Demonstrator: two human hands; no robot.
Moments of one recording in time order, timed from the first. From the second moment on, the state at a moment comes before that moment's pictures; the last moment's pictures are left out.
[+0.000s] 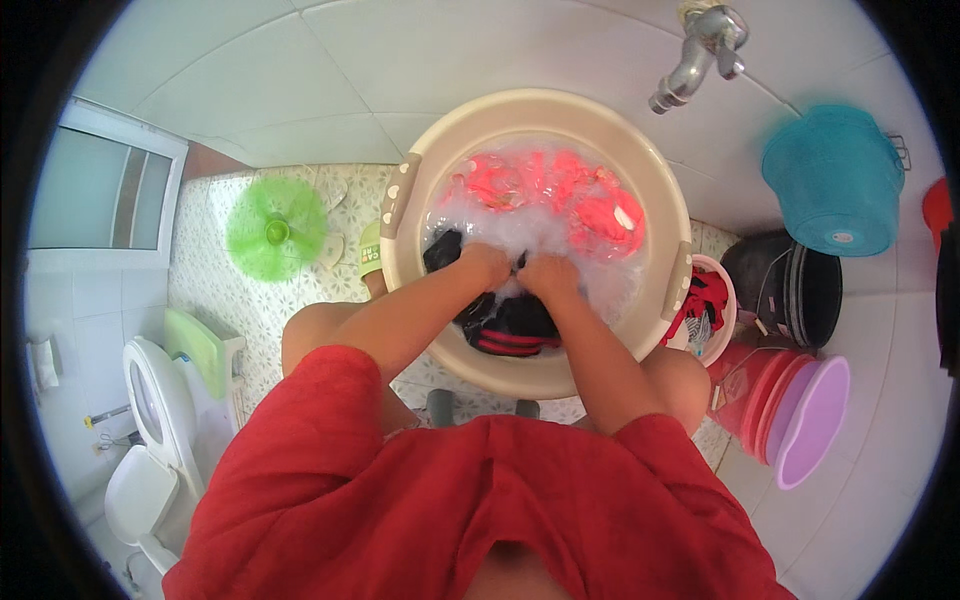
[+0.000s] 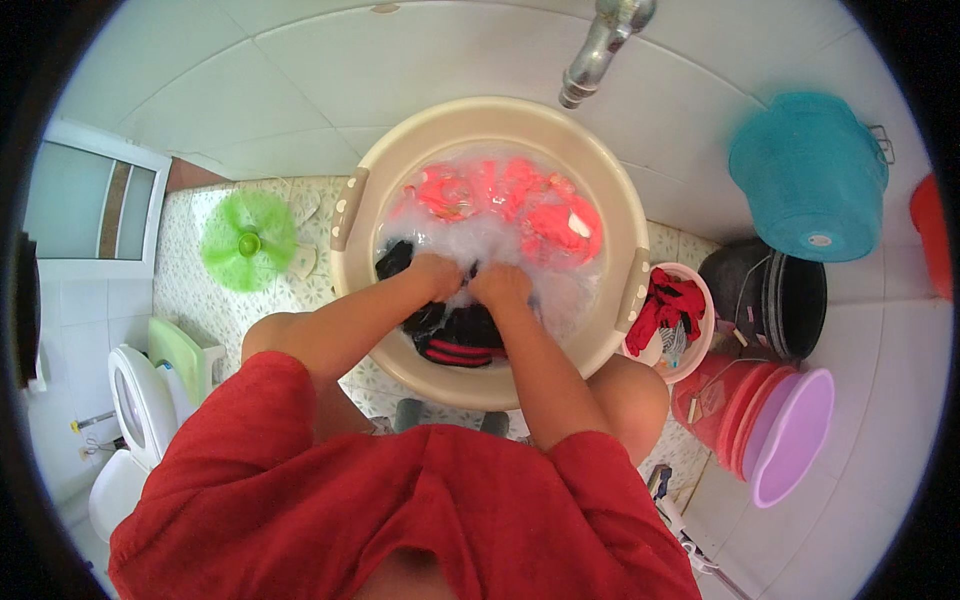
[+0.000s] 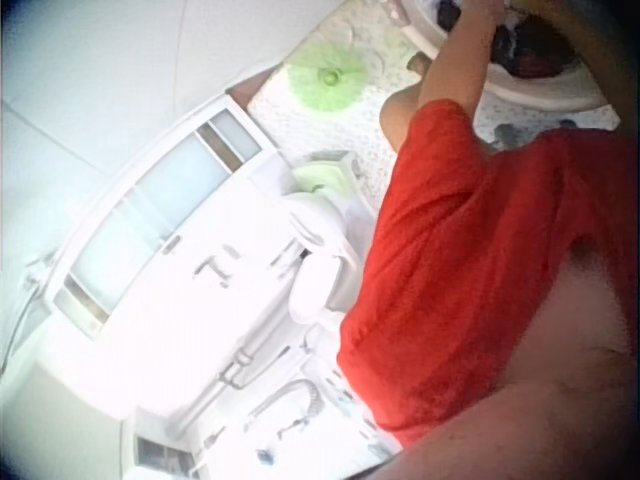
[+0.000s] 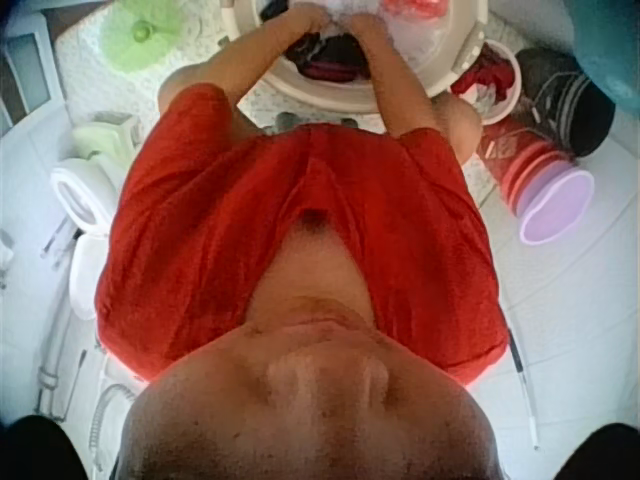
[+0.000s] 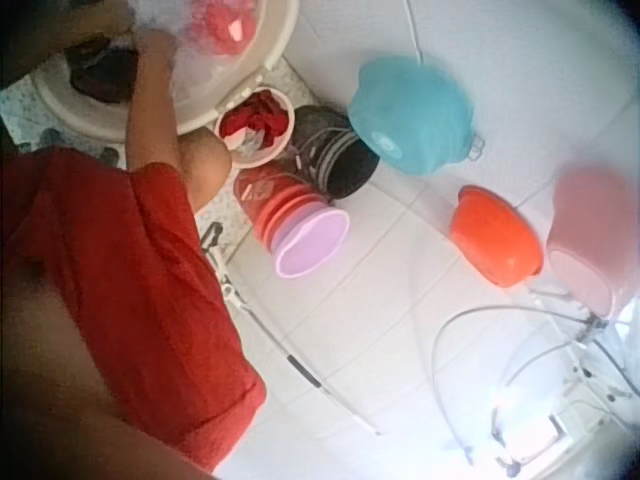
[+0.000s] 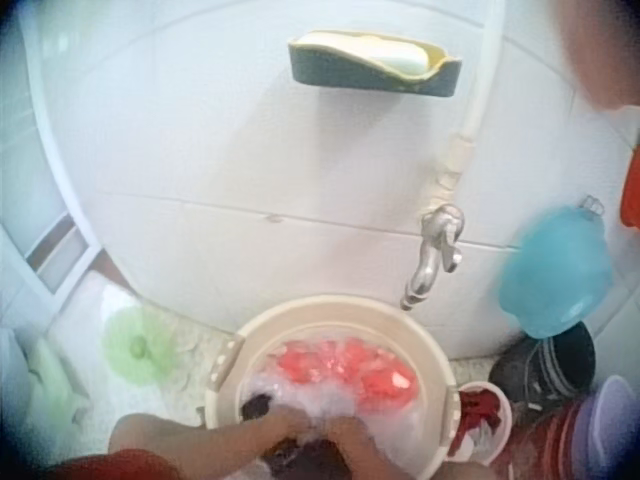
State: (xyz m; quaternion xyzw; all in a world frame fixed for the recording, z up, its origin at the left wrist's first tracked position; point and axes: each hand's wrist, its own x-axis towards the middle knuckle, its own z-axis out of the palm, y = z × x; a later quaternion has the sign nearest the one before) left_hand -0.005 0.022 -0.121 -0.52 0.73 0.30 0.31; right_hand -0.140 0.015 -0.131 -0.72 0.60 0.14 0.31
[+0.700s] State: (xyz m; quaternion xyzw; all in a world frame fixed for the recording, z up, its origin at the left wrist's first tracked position) left_hand 0.015 0.030 -0.018 -0.61 0.76 0.22 0.07; right_hand -0.219 0.012 -0.060 -0.77 0.48 -0.08 0.41
